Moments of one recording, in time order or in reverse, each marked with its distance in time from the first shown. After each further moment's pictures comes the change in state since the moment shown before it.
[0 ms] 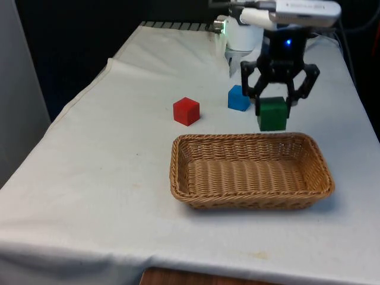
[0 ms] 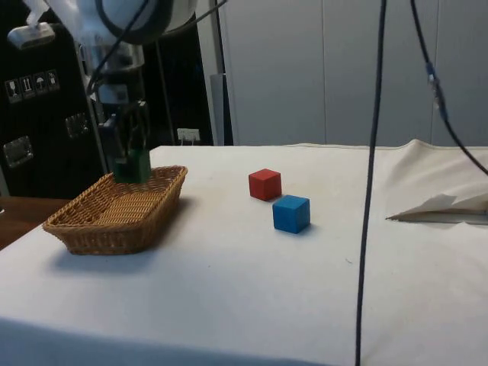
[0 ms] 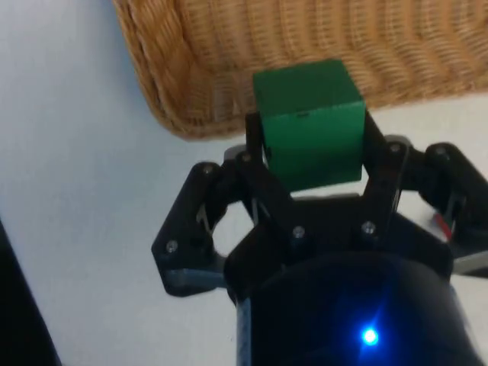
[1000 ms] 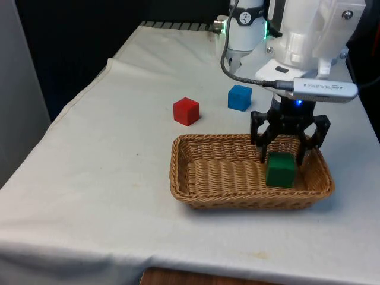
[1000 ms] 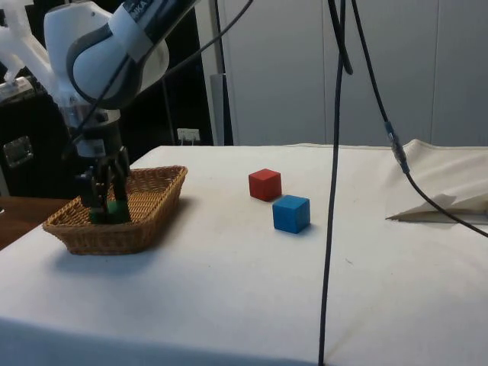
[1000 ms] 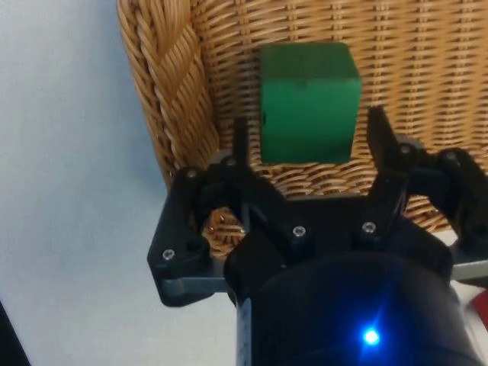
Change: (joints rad) arm -0.004 0.264 0.014 0.241 0.036 0.002 0.007
